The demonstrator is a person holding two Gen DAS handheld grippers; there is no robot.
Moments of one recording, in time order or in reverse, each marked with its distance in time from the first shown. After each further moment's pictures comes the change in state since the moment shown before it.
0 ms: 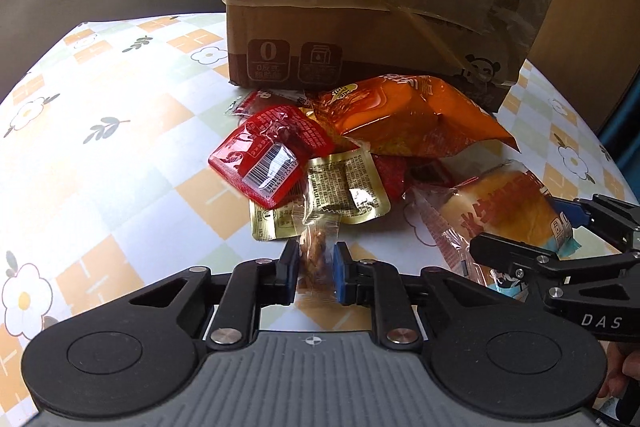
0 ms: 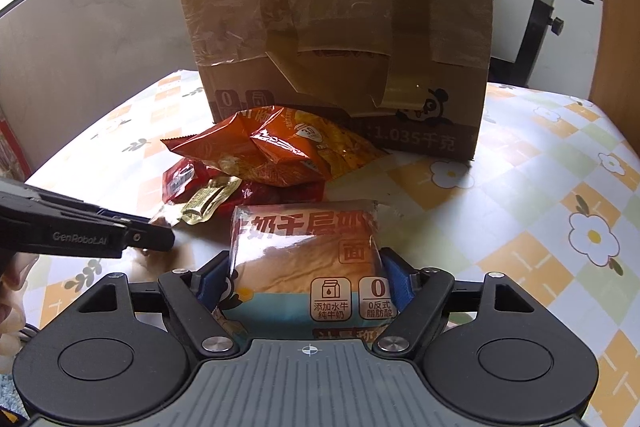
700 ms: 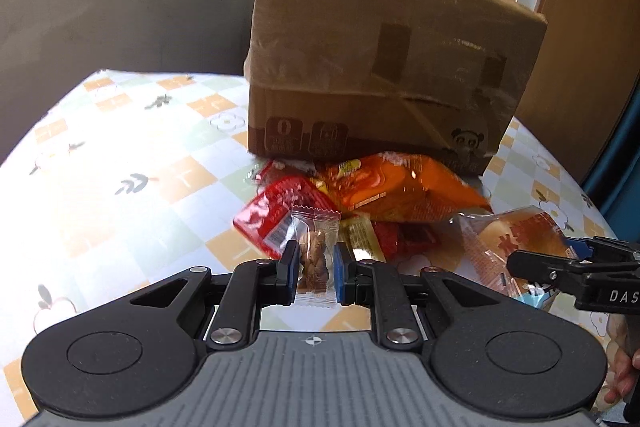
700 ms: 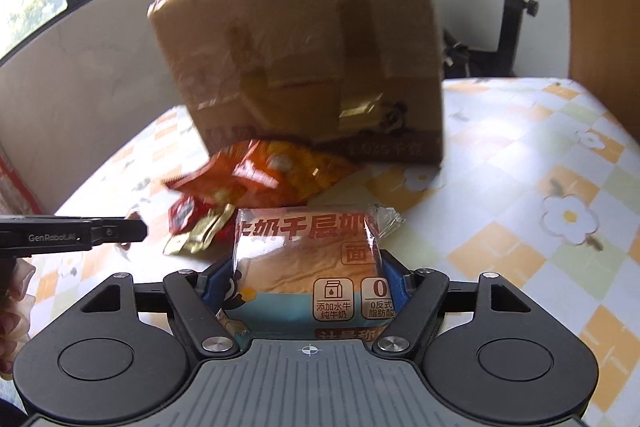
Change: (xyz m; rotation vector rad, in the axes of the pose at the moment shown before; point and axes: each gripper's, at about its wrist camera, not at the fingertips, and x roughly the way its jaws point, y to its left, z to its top) left arm -0.051 0.011 0.012 -0.001 -0.193 -0.006; right arm -0.042 -0.033 0.010 0.151 -0.085 0.030
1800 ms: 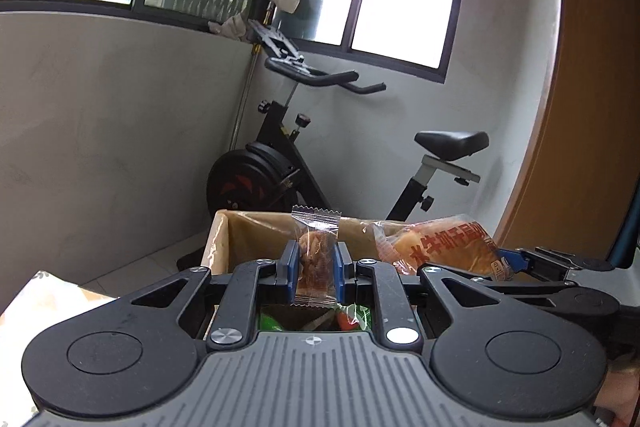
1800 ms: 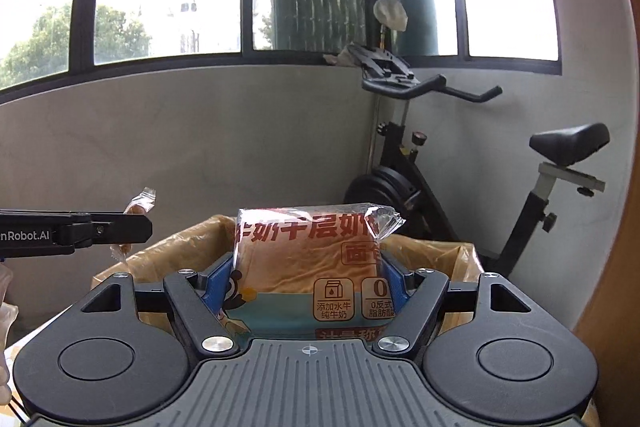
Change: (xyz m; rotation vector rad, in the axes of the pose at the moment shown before) left arm 0.016 -0.004 0.220 -0.016 -0.341 -0.117; right arm 0.069 0.046 0.247 -0.223 -0.268 -0.083
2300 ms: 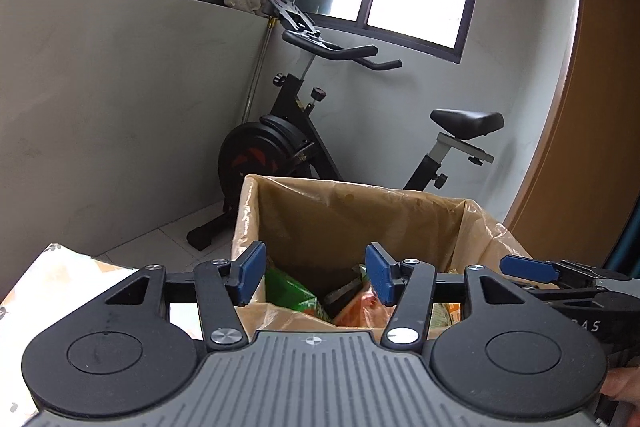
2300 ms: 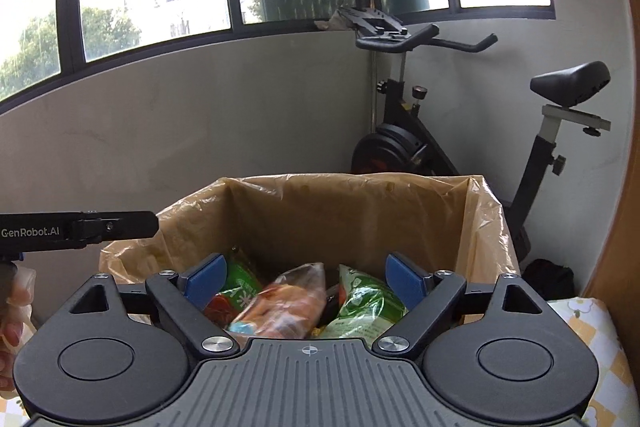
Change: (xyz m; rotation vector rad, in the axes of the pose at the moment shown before) left arm -0.020 0.041 -0.016 -0.029 0.062 0.011; right arm -0.024 -0.009 -0.027 0.108 0.031 0.056
